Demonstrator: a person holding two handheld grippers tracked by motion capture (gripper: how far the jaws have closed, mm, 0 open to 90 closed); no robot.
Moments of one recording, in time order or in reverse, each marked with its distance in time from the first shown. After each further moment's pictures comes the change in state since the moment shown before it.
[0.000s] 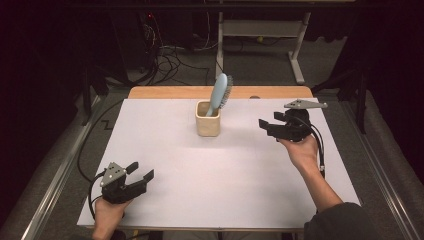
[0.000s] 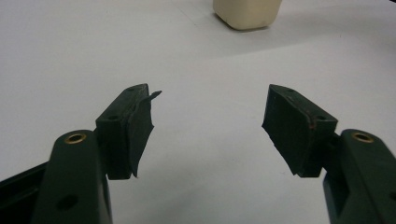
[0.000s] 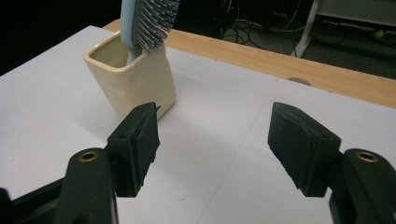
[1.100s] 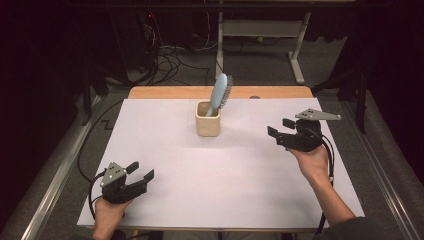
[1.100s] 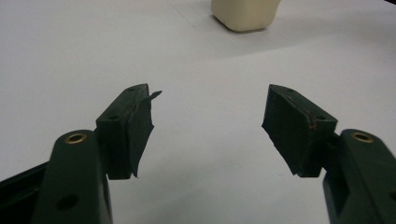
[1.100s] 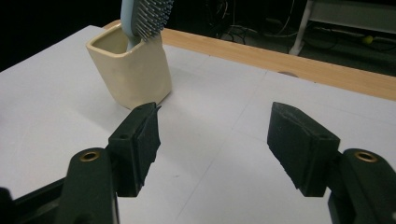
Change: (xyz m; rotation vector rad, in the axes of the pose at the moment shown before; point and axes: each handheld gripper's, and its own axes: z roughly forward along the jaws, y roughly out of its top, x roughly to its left) left arm -0.001 0.001 -0.001 -0.005 -0.002 0.002; right arm -0.004 -0.023 -0.026 -0.029 -0.012 -0.005
